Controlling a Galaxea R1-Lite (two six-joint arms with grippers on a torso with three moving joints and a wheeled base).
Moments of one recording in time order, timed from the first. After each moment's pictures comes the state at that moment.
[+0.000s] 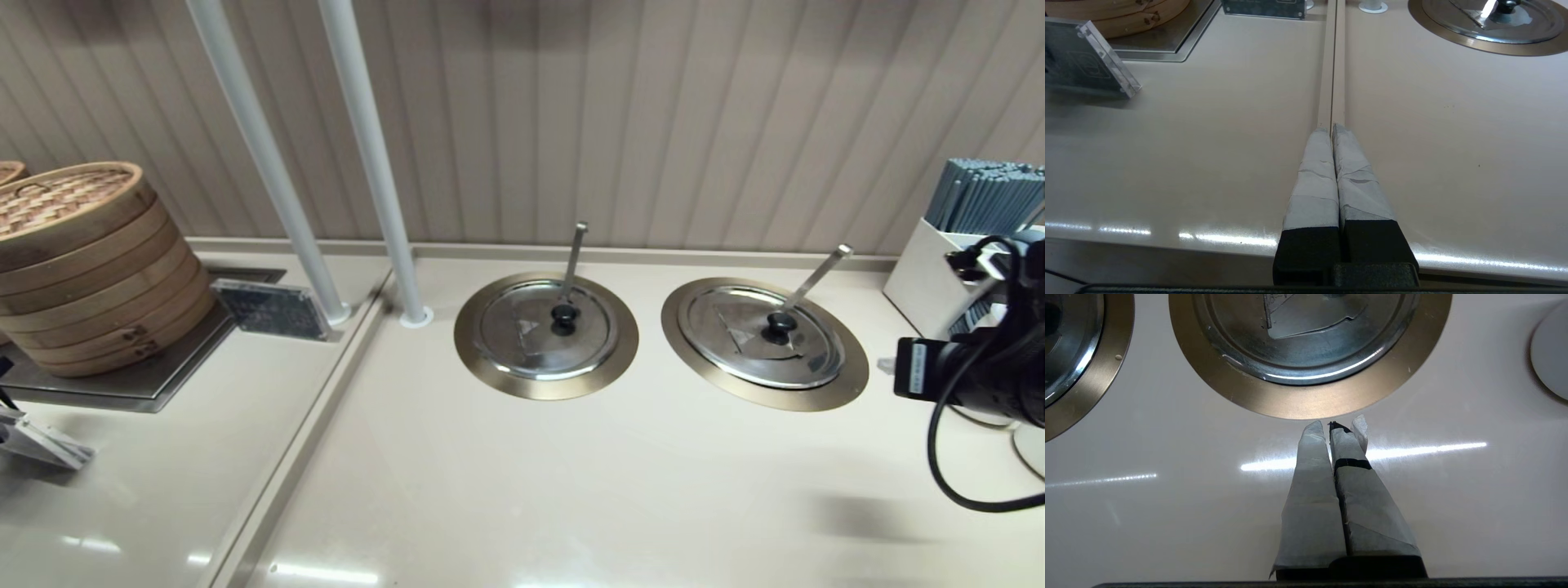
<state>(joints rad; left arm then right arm) 0.00 0.00 0.00 0.00 0.00 0.01 0.00 1.45 -0.78 -0.11 -0.09 0.14</state>
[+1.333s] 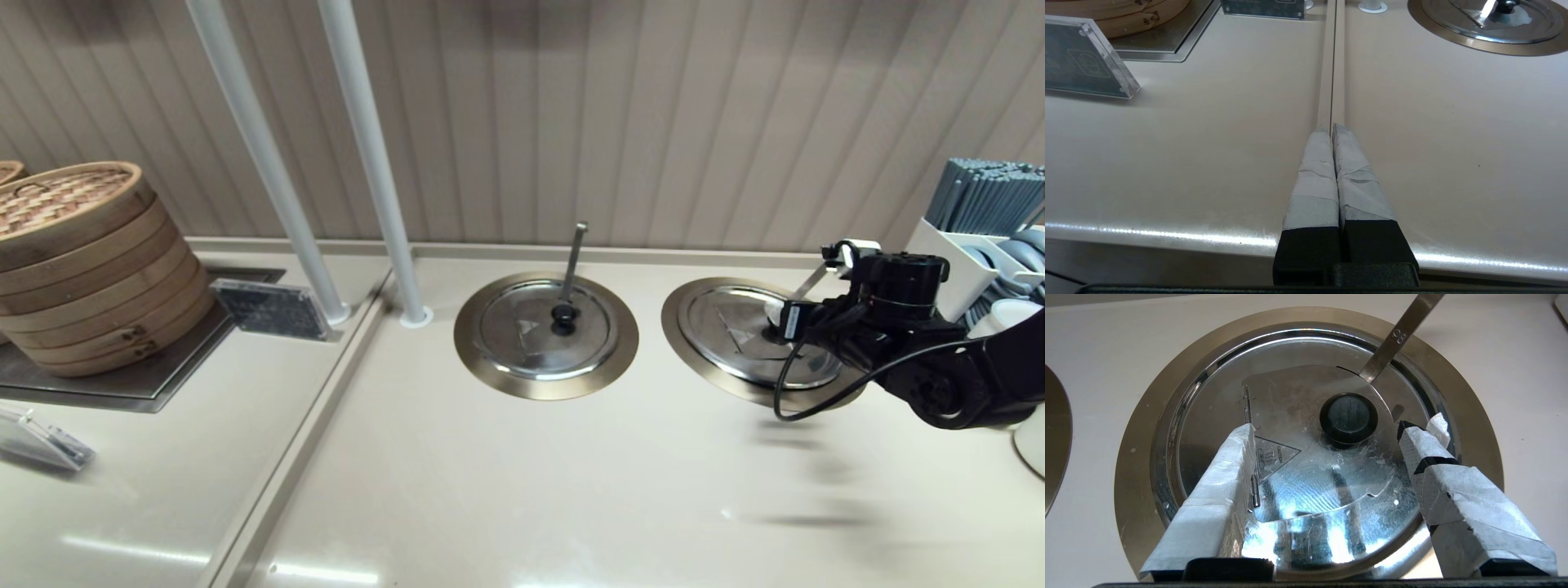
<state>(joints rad) 0.00 0.00 0.00 0.00 0.00 0.01 0.00 2.01 -0.92 -0.83 -0.19 0.06</state>
